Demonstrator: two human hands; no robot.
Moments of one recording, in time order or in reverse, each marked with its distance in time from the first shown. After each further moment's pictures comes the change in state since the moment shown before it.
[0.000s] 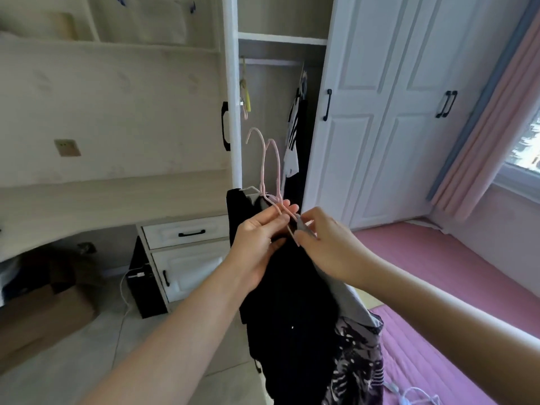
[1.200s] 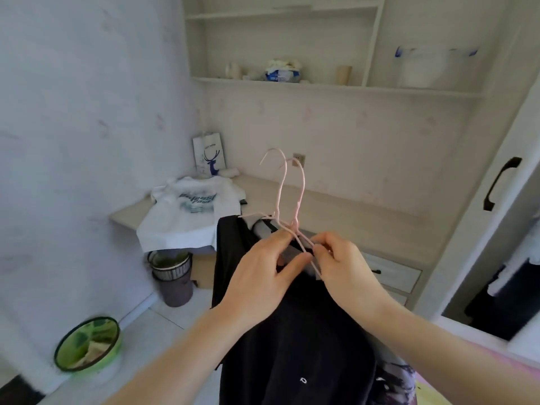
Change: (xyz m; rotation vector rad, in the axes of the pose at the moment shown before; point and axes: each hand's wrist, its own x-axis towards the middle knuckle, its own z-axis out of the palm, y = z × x) left_hand -0.221 0.113 -0.233 1.299 0.753 0.489; right_hand -0.012 -0.246 0.195 0.425 -0.395 -0.480
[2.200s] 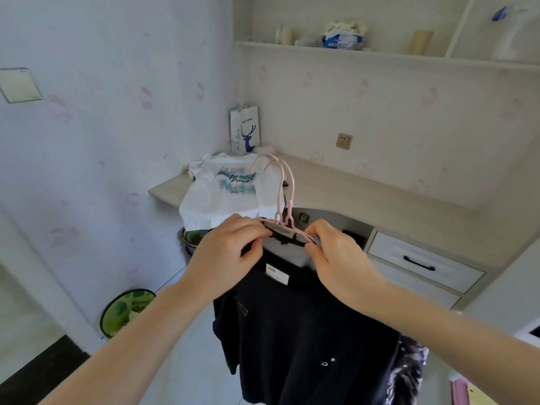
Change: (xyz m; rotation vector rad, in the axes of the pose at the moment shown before) left_hand -0.020 -0.191 -0.169 0.310 0.129 0.181; right_hand 0.071 -0.060 0.183 -0.452 -0.163 -0.281
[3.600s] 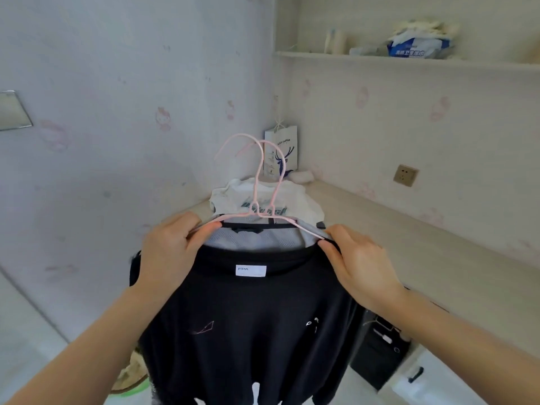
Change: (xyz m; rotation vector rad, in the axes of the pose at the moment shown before) left_hand 0.149 -0.236 0.047 0.370 0.313 -0.322; right_hand 0.295 0.138 0.046 -0.169 0.211 -0.334
